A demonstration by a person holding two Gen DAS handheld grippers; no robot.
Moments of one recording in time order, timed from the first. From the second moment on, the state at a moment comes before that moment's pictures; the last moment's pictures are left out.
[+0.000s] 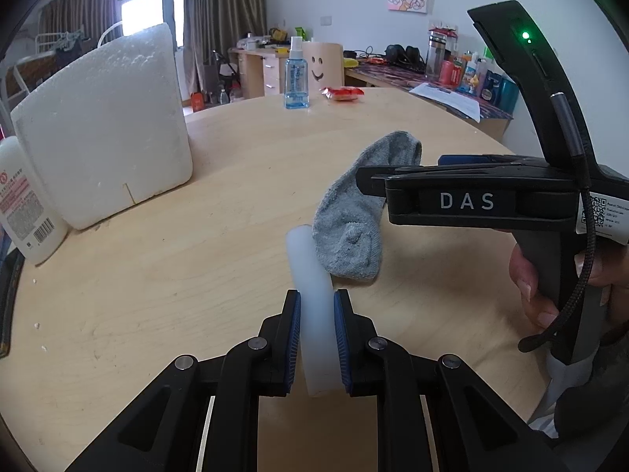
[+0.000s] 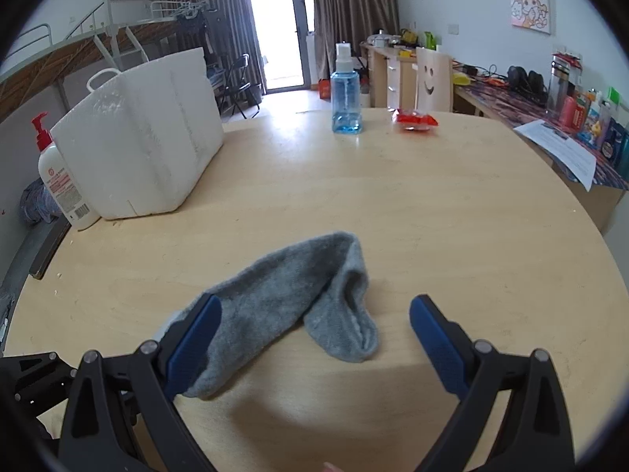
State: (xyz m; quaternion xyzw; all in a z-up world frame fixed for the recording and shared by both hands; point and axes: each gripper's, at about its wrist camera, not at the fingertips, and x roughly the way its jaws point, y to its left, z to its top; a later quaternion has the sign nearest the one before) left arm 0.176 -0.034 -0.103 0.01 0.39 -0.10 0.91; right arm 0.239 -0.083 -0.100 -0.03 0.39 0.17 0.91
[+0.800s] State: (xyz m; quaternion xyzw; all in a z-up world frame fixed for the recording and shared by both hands) left arm 0.169 -0.009 -0.096 0.00 0.38 -0.11 0.92; right arm 0.241 -0.084 -0.097 -0.01 0.40 0.16 0.90
